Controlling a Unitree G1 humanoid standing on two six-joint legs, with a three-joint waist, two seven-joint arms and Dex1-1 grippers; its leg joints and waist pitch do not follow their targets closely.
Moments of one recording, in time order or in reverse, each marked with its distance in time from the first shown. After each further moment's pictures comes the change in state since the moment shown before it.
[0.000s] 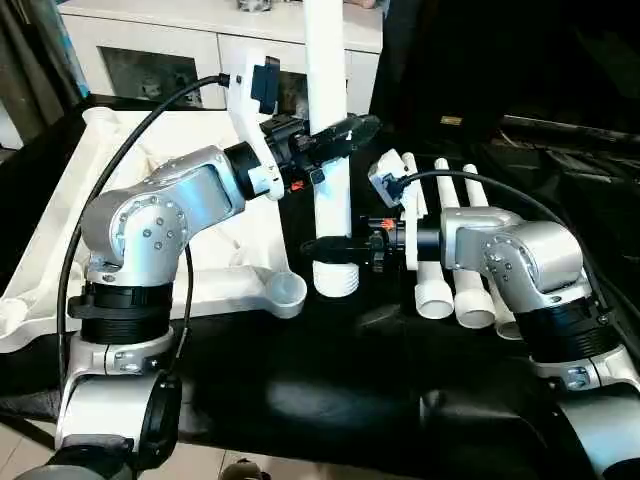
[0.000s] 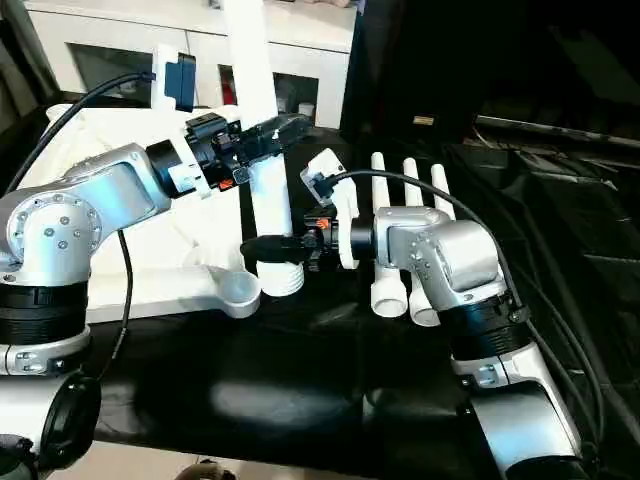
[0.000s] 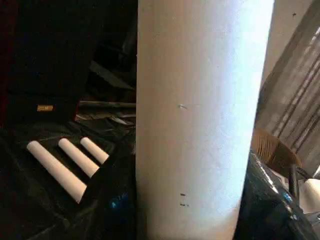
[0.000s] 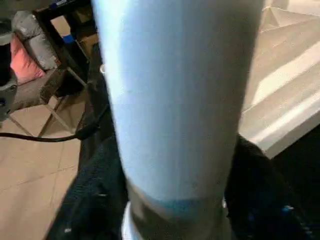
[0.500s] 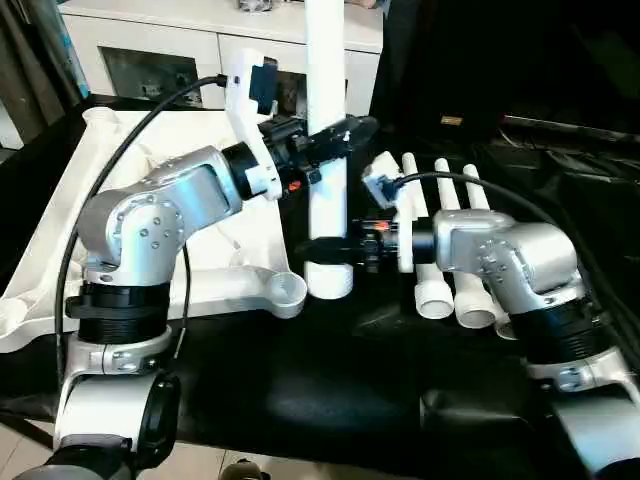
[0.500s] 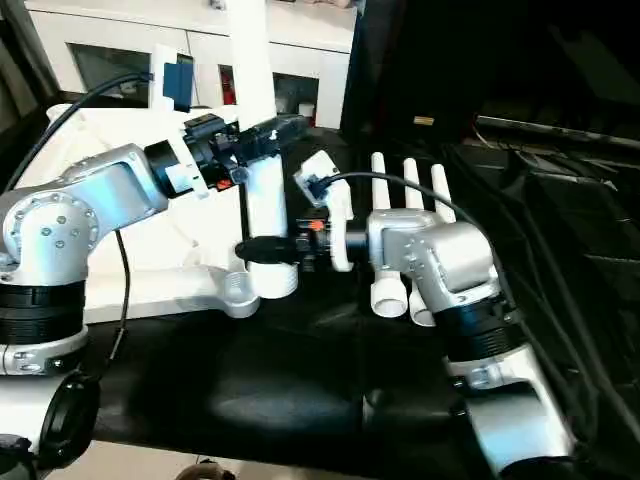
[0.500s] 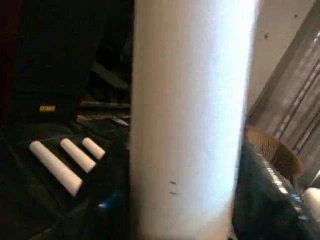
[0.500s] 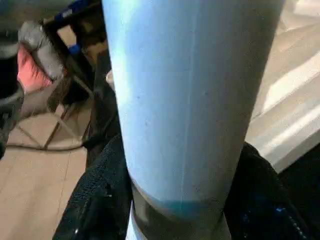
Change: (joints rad) left arm 0.001 -0.011 0.019 0.000 -0.001 -0.009 0.005; right arm 0.016 0.070 -0.030 -0.001 0.020 -0.001 -0.065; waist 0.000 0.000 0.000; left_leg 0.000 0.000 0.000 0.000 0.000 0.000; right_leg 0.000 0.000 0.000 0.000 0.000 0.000
